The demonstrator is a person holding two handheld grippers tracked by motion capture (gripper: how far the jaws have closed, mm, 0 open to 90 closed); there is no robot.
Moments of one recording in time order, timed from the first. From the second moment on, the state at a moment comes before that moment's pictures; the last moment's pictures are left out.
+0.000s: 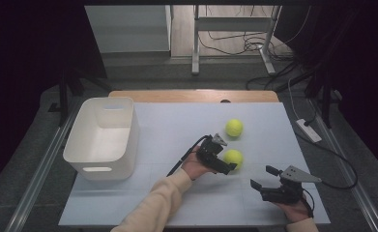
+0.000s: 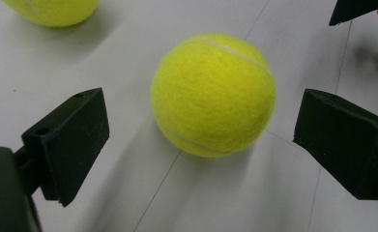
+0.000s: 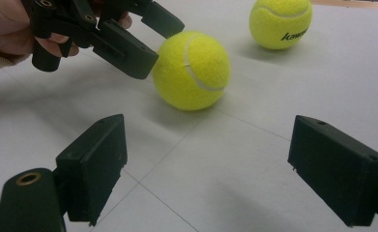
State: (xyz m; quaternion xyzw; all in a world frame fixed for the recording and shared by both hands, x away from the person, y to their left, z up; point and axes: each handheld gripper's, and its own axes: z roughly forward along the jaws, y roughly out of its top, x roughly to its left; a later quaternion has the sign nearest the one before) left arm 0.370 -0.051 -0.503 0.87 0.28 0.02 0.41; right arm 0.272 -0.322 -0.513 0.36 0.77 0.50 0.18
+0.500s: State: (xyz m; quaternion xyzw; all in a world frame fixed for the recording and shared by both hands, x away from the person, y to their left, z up) left arm 0.374 -0.061 -0.509 0.87 0.28 0.02 0.40; right arm 0.272 -0.322 -0.513 0.36 0.77 0.50 0.18
